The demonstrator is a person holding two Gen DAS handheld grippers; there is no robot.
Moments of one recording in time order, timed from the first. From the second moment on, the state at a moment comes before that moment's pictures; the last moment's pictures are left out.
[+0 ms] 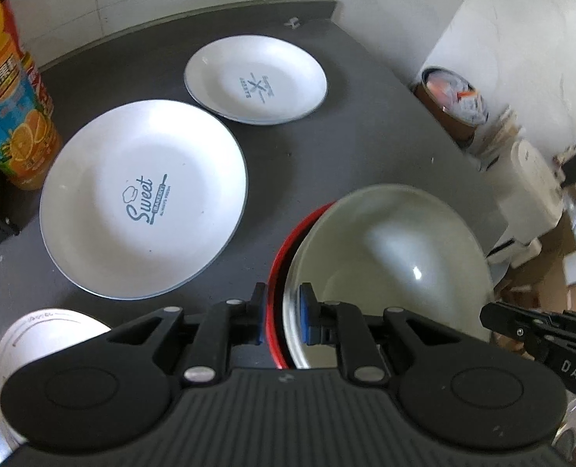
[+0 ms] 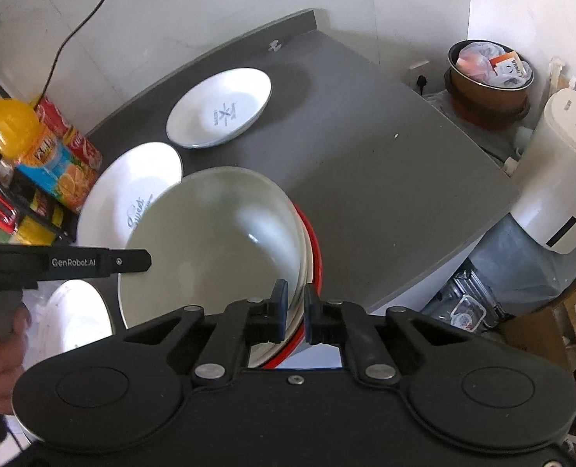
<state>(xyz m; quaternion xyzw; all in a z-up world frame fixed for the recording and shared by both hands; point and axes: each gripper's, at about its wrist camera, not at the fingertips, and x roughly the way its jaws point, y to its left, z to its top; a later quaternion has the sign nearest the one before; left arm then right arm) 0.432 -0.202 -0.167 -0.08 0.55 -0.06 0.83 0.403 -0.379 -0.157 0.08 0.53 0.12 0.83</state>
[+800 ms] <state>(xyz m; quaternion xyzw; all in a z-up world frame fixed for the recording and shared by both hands) 0.421 -0.116 -0.131 -0.19 0.49 0.15 0.84 0.500 -0.322 -0.120 0.04 0.50 0.29 0.81</state>
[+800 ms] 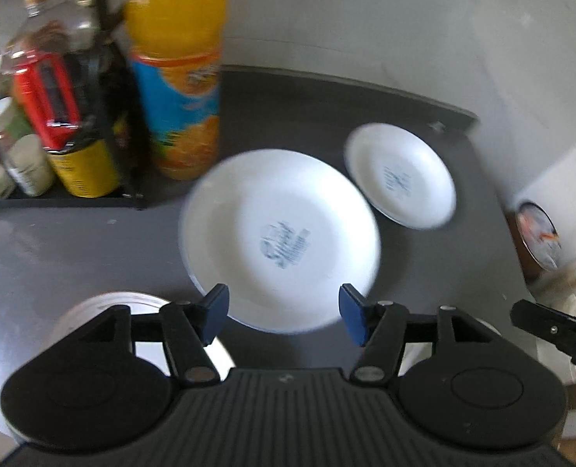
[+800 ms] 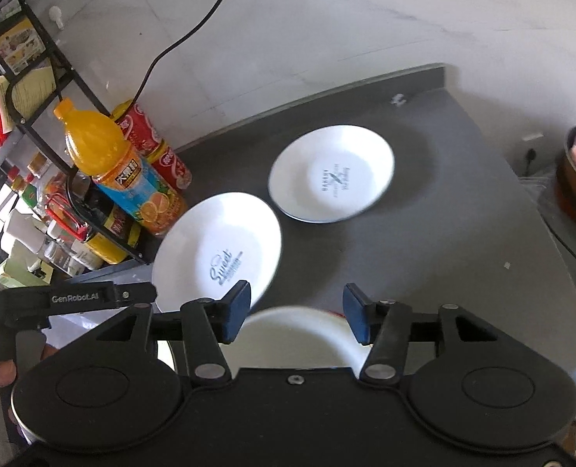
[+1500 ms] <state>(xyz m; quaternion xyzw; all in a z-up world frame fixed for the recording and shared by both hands) 0.438 -0.030 -0.191 -0.25 0.49 0.23 0.81 0.568 -0.232 -0.178 0.03 0.60 0.27 0.75</state>
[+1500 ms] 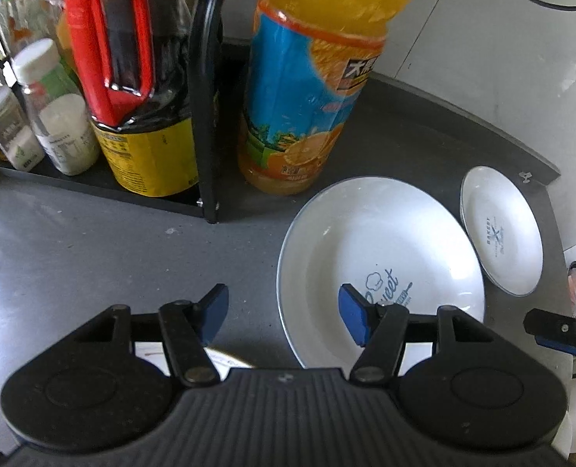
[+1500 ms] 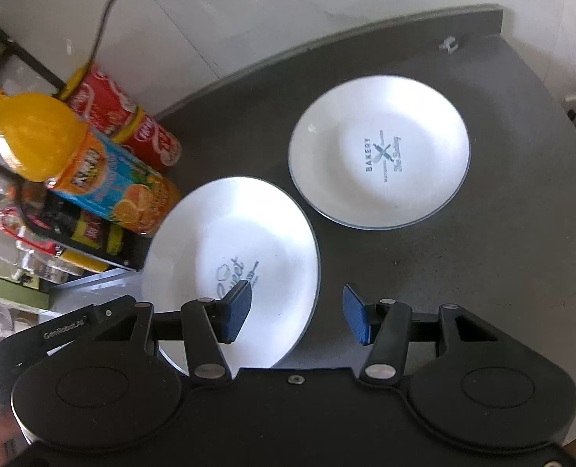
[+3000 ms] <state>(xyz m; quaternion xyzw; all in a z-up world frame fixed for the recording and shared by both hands) 0.457 -0.012 -0.234 -0.27 0.49 0.18 0.81 0.577 -0.191 -0.222 -0.01 0.61 0.24 0.75</state>
